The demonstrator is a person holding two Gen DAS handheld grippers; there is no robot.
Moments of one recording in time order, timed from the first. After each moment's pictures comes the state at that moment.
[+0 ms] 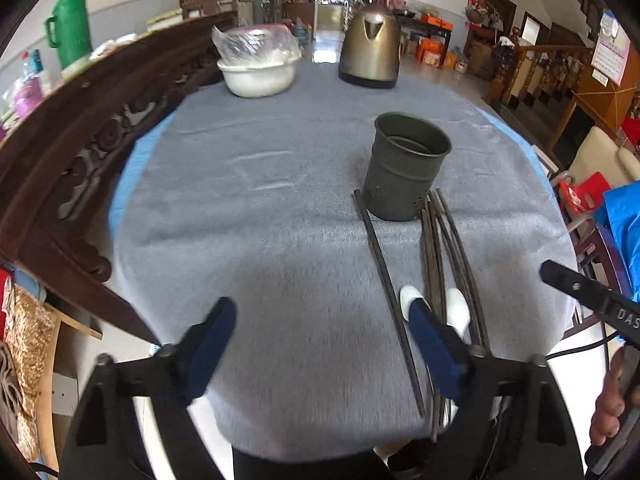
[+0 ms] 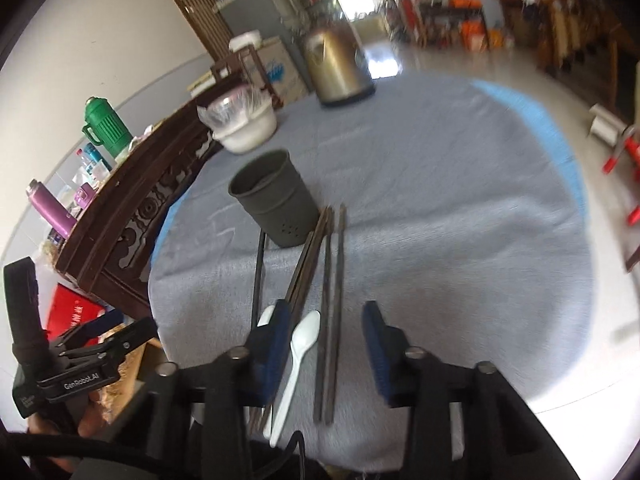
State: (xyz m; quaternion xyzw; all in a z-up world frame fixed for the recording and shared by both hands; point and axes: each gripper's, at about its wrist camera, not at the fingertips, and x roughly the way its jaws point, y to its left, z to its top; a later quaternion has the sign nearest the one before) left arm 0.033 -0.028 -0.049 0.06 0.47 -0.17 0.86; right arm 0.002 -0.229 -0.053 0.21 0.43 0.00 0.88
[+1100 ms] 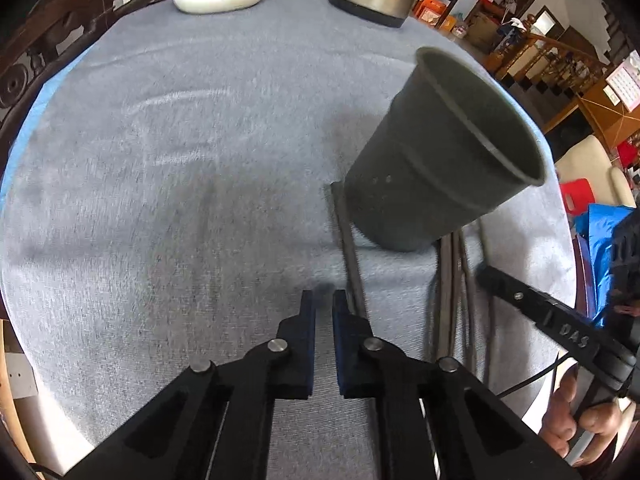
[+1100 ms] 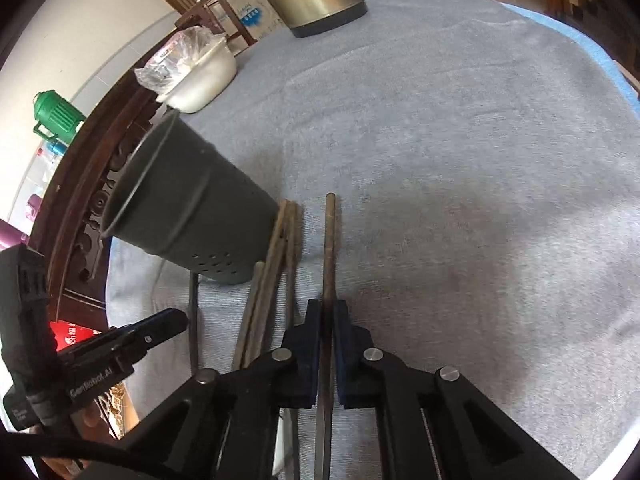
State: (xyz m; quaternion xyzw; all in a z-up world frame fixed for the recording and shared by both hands) left arm 0.149 -0.076 -0.125 0.00 0.59 -0.21 0.78; right arm 0.121 -0.251 -0.128 0.26 0.51 -0.01 0.82
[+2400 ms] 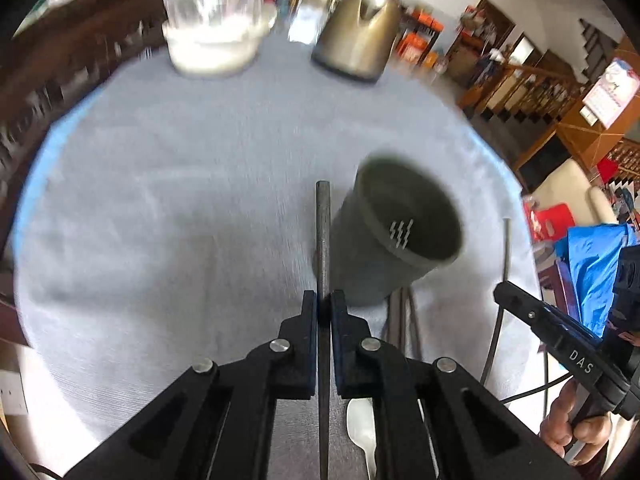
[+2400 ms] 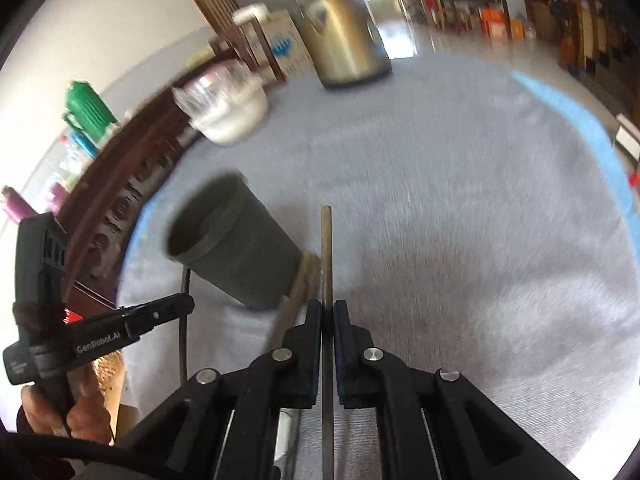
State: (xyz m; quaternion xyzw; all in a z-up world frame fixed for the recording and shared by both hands) left arm 0.199 -0.067 -0.057 -0.03 0.51 -0.24 0.83; right arm 0.092 -0.249 -0.058 0.20 0.42 0.01 0.89
